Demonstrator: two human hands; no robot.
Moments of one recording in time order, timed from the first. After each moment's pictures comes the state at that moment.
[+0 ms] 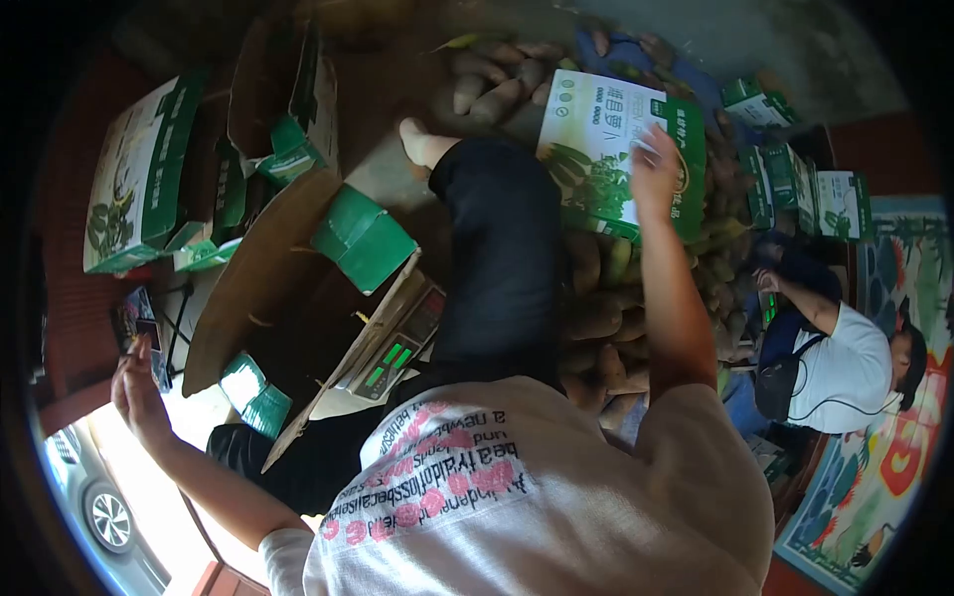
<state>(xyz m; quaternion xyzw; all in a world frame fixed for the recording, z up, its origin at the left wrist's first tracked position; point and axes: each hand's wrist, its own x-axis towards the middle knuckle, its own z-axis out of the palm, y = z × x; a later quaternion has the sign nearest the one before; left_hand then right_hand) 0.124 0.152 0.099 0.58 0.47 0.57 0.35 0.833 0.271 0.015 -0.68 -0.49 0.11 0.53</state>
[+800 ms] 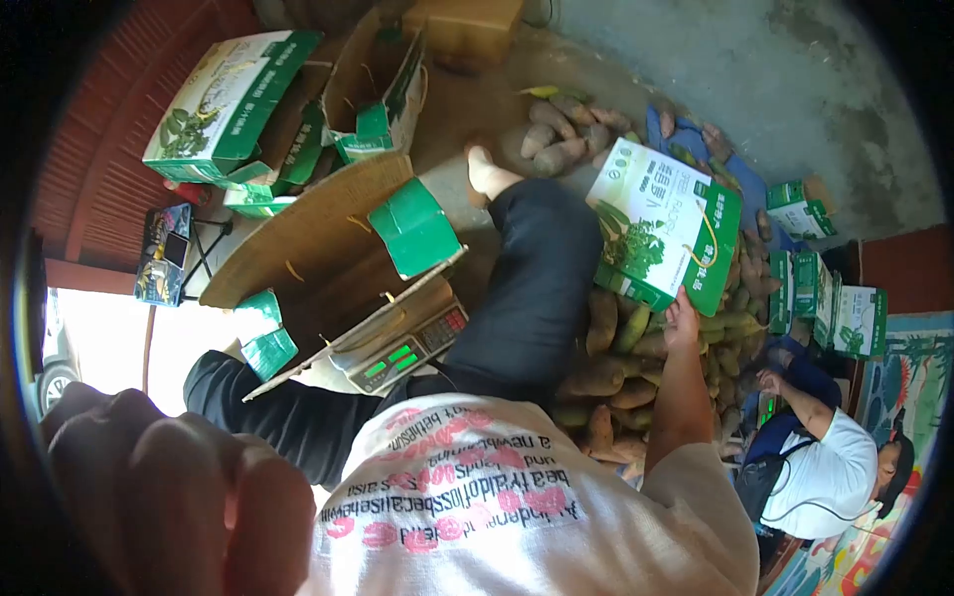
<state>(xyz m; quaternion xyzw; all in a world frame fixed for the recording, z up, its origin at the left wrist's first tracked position) 0.408 0.096 0.266 0.60 0.00 0.39 0.69 0.979 0.171 -0.104 -0.66 -0.13 0.46 0.58</state>
